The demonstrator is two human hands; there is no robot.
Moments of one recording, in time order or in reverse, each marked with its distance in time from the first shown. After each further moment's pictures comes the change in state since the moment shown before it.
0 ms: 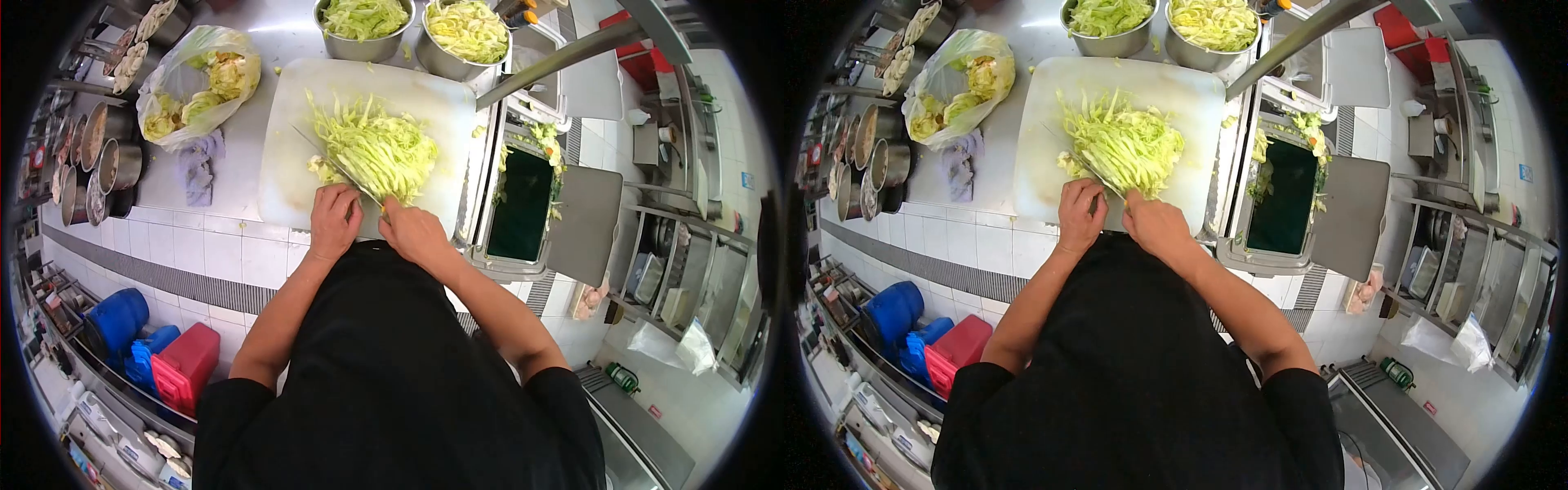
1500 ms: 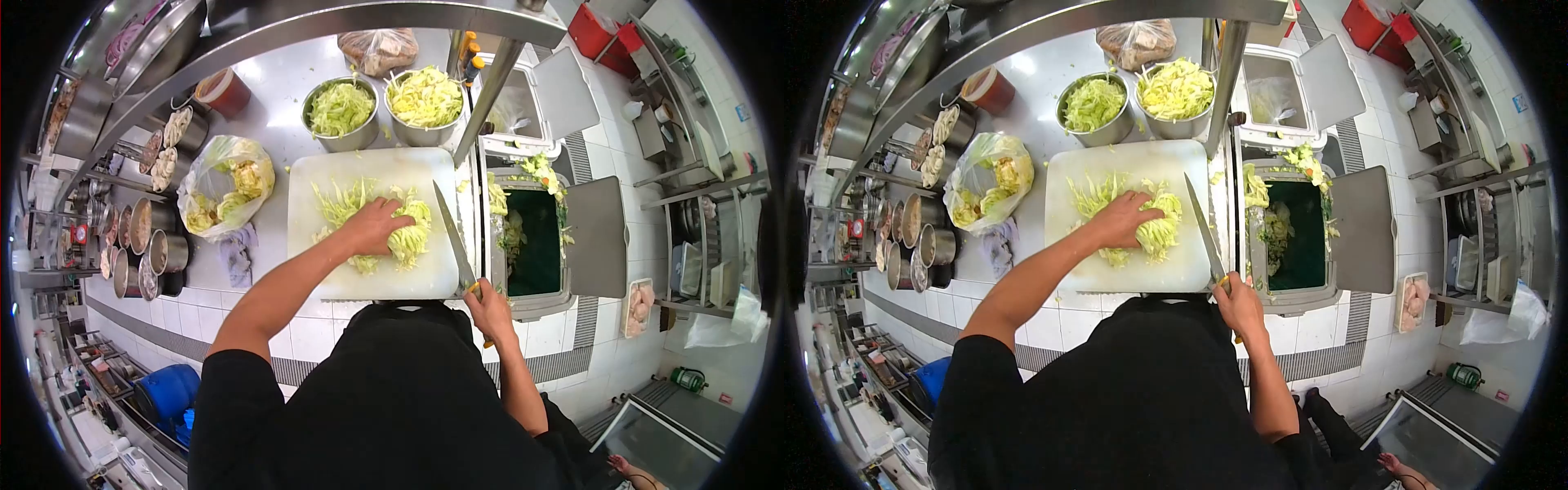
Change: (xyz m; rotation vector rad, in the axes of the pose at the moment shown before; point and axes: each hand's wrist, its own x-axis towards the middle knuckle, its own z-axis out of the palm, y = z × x) left_hand 0.149 0.017 0.027 0.290 -1.021 0.518; right_hand -0.115 0.062 -0.029 0.337 0.179 0.658
